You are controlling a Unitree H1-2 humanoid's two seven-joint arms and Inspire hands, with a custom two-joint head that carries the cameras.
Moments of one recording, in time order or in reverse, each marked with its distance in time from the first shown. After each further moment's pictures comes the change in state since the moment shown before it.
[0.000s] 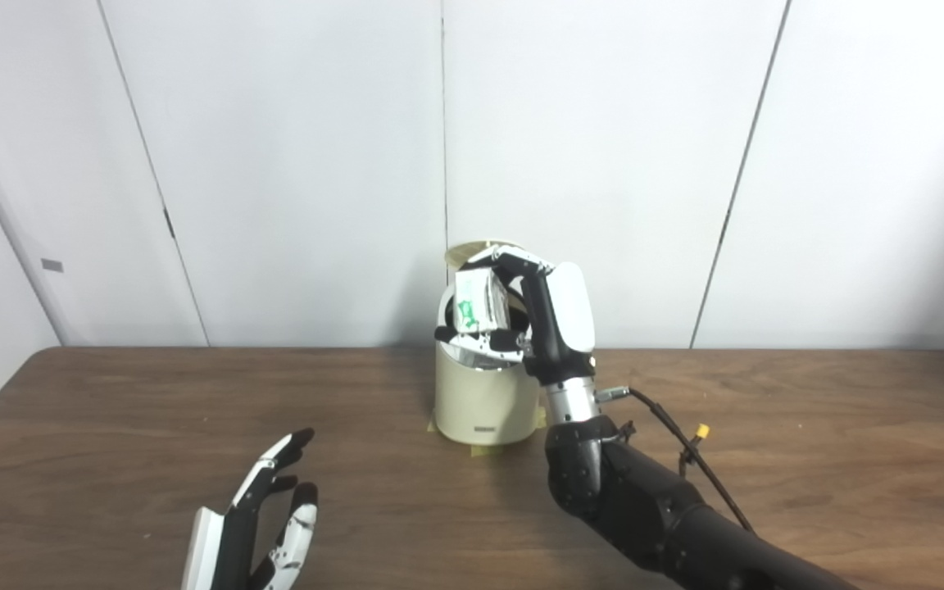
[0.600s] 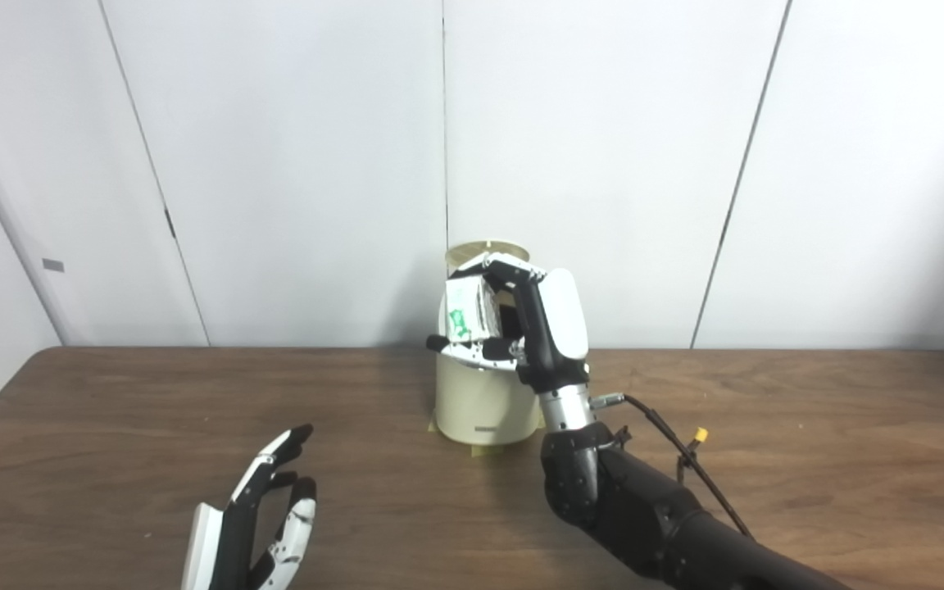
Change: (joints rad) left arm -0.013 -0.007 0.005 0.006 -0.005 0.000 0.000; right arm 0.007 -0.002 0.031 -0.023 -0.011 -0.001 -0.014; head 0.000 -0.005
